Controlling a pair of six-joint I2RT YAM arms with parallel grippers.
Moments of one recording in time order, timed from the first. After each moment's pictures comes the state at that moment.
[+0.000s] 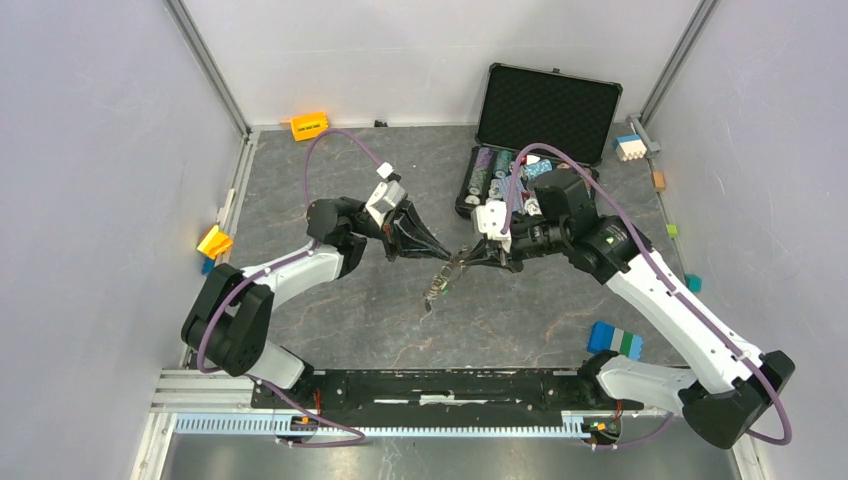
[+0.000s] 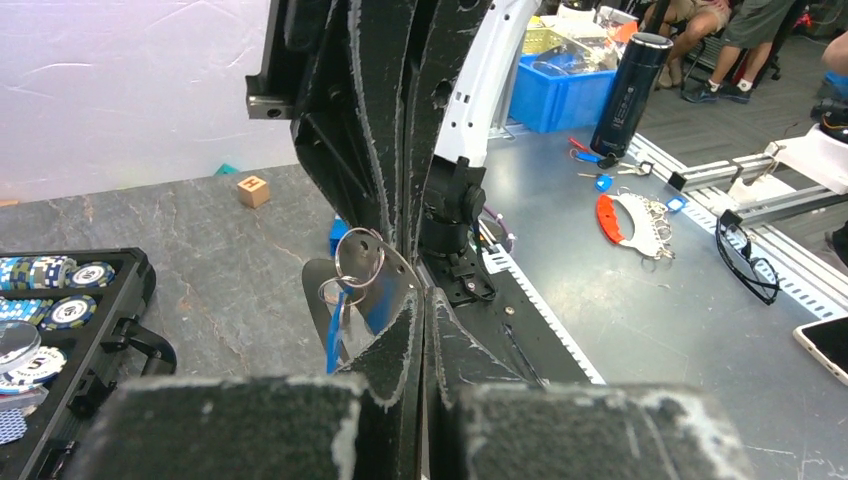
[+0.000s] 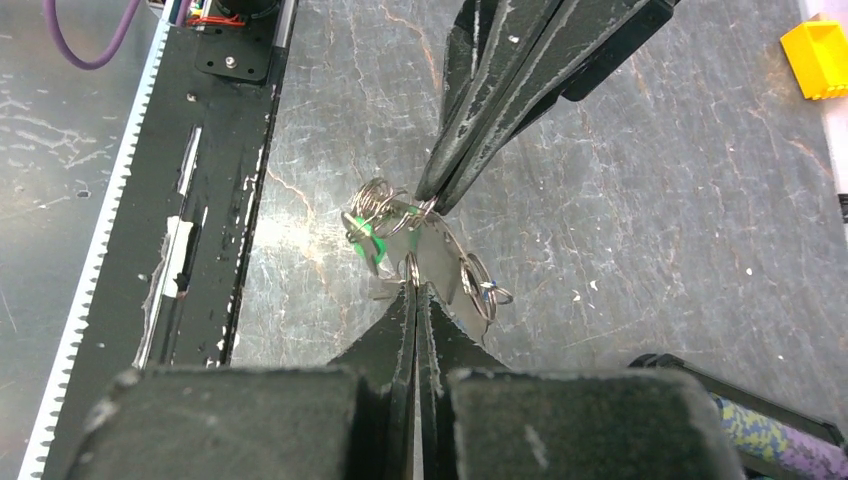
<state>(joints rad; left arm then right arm) -0.54 1.49 0.81 1.40 1.38 -0.76 0.63 1.13 1.20 -0.69 -0.84 -0.70</state>
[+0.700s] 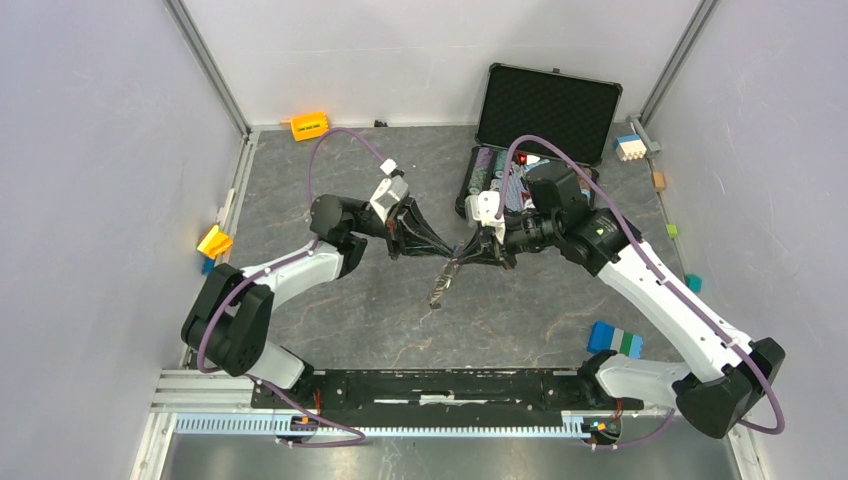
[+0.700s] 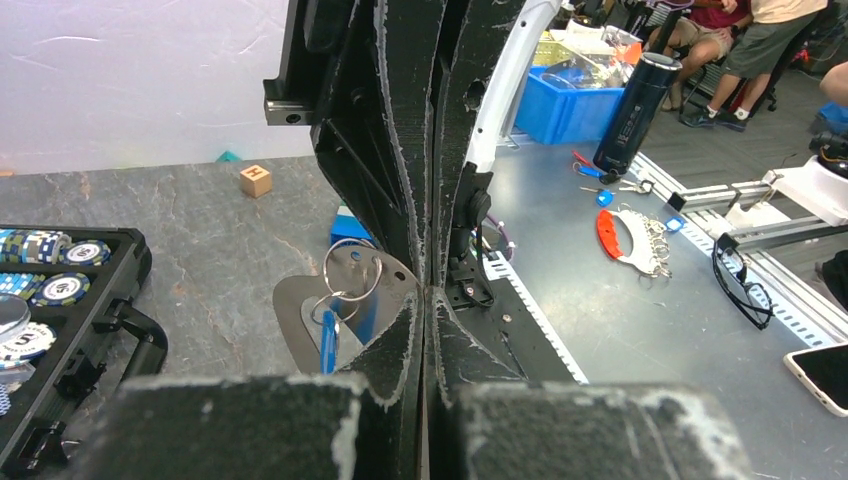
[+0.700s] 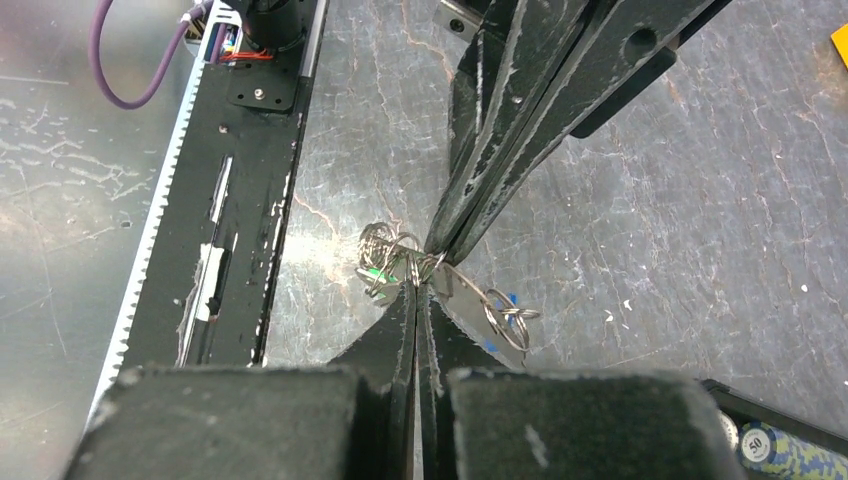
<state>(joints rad) -0.54 1.49 0.81 1.31 1.33 -0.74 0.63 1.17 1.22 -0.68 -0.89 -0.63</state>
